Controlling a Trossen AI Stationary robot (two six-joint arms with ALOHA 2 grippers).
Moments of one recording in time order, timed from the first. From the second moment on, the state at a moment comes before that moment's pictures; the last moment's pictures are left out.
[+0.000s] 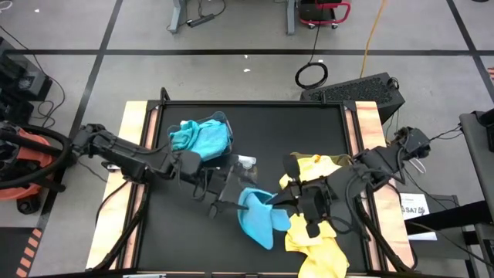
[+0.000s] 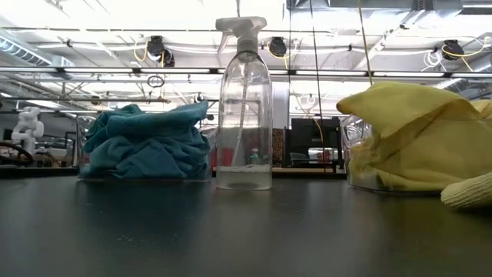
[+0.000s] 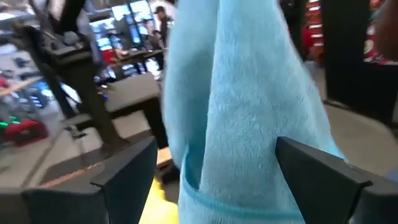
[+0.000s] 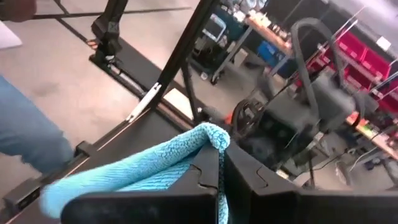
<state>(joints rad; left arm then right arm) -0.27 1.41 1.10 0.27 0.11 0.26 0.53 1.53 1.84 -0.60 0.29 -0.45</state>
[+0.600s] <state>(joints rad) -0.23 1.51 1.11 0.52 0.53 0.14 0.43 1.54 1.84 -0.56 0.15 -0.51</state>
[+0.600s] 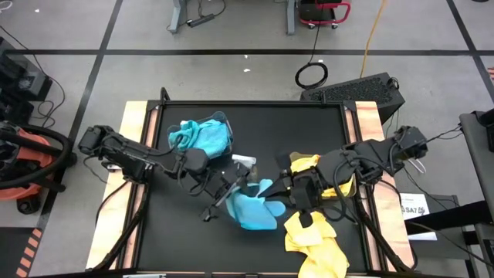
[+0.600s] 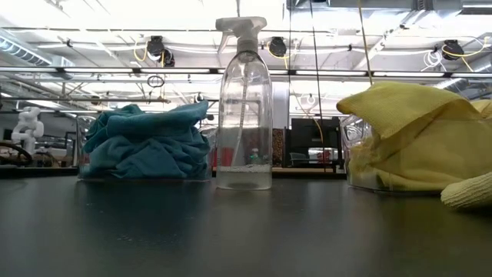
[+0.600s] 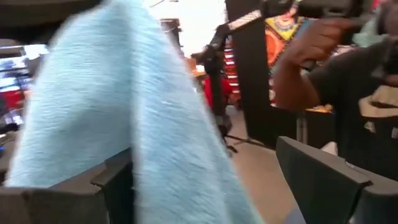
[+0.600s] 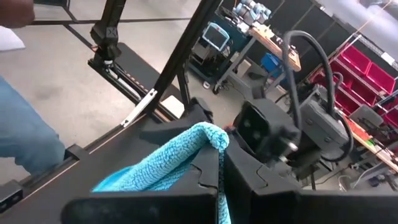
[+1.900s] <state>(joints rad) -0.19 1.17 1.17 -0.05 -0.24 0.56 0.43 1.58 1.84 -0.99 0.67 -0.19</state>
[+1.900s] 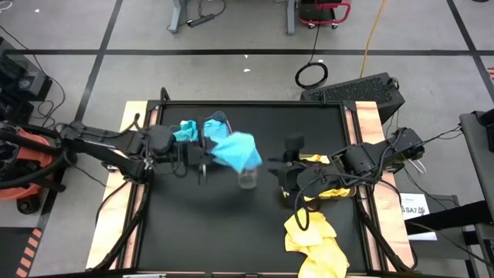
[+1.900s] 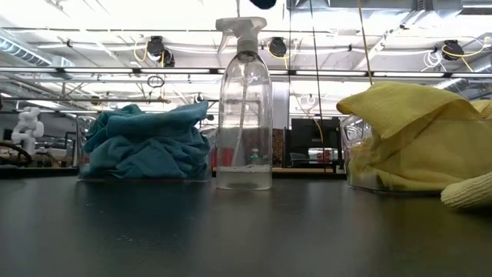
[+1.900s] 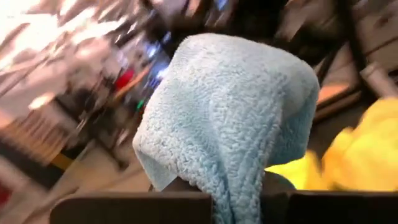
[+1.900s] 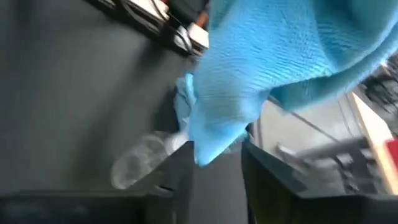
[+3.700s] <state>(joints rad) 0.58 1.32 0.57 -0.21 -0.01 0.22 0.65 1.58 1.84 -1.34 0.68 0.40</state>
